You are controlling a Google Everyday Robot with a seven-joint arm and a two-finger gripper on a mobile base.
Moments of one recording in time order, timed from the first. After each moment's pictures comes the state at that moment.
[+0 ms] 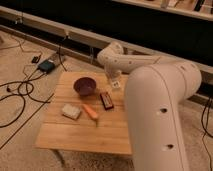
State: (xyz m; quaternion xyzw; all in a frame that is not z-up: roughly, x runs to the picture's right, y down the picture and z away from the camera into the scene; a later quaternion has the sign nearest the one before) arm 0.049 -0.062 0.905 -0.12 0.17 0.58 0.78
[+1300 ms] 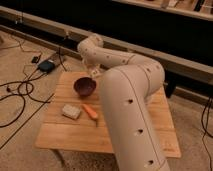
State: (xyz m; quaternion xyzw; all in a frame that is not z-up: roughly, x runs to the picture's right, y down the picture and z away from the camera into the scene) arm -0.089 -0.121 0.937 -0.14 0.05 0.51 0.84
